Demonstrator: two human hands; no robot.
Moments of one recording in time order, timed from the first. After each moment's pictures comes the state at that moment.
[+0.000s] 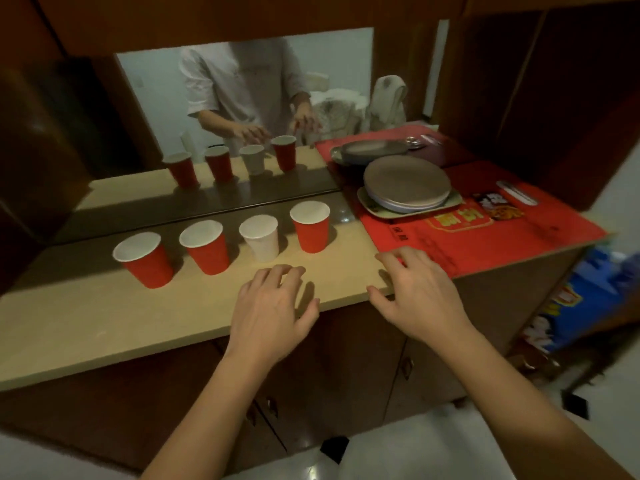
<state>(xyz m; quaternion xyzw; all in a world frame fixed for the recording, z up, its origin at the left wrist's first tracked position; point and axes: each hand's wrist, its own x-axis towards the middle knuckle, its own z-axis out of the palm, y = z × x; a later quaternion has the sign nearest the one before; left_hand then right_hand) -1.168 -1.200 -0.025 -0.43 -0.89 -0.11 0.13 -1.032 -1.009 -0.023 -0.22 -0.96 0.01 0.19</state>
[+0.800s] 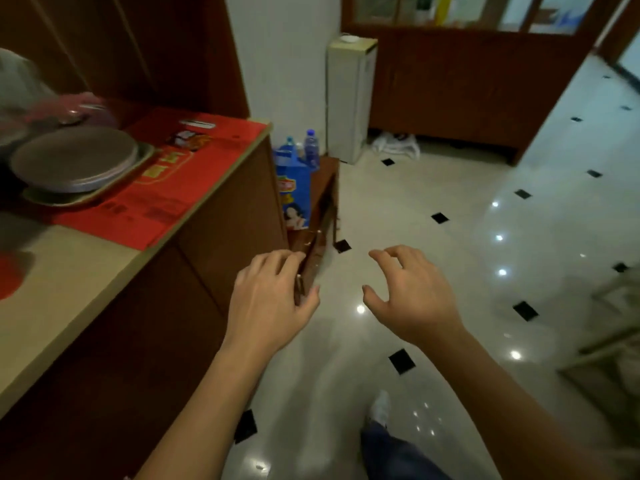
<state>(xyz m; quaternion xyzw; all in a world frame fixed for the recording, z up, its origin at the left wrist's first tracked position) -0.961 -1.125 -0.069 -0.79 -0.58 -0.17 0.02 -0.744 -1.146 -0.069 -0.67 -0.73 0.00 0.16</state>
